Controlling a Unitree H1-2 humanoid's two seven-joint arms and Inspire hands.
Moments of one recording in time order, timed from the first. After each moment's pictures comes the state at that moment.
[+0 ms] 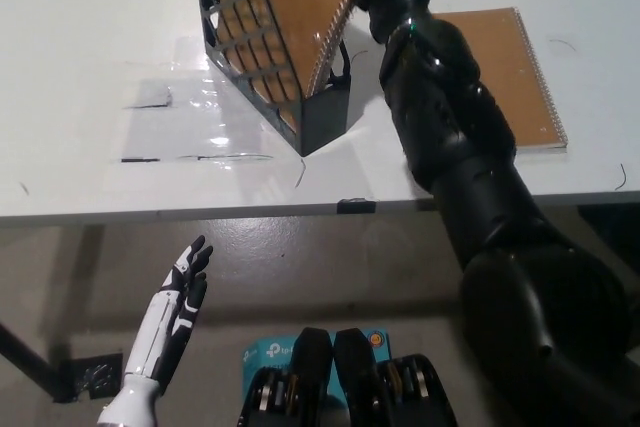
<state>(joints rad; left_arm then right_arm) -0.02 0.12 -0.05 0.01 0.19 -0.16 -0.03 -1.30 0.13 -0.39 1.08 0.22 0.06 -0.16</state>
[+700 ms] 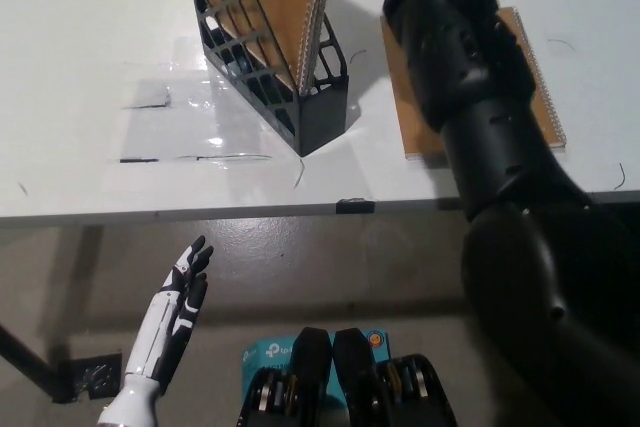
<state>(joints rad) -0.02 0.12 -0.05 0.01 0.19 -0.16 -0.03 -1.41 0.09 -0.47 1.04 0.32 0.22 -0.17</state>
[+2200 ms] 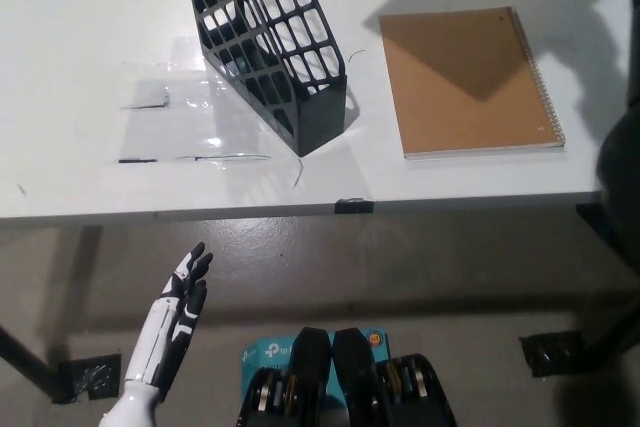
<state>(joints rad) 0.00 0.12 -0.05 0.01 0.19 -0.16 -0.03 -1.53 -0.19 -0.84 1.04 0.58 0.38 -0.22</state>
